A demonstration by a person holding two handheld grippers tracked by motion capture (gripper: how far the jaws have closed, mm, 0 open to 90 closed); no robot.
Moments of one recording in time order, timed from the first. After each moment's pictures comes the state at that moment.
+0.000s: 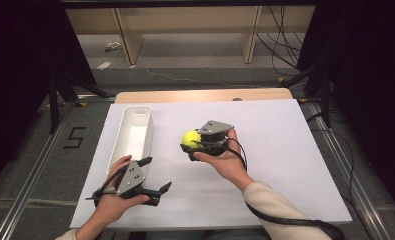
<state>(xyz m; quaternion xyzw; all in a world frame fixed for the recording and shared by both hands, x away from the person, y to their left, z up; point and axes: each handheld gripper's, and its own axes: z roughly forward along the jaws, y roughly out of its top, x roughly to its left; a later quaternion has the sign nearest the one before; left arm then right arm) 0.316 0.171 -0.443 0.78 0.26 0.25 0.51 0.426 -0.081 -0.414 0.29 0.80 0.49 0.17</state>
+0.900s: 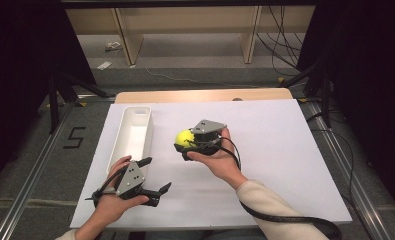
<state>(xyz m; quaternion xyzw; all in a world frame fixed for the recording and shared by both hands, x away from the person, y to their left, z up) 0.315 0.171 -0.443 0.78 0.25 0.25 0.51 0.427 -0.065 -0.412 0.28 0.81 0.50 0.16</state>
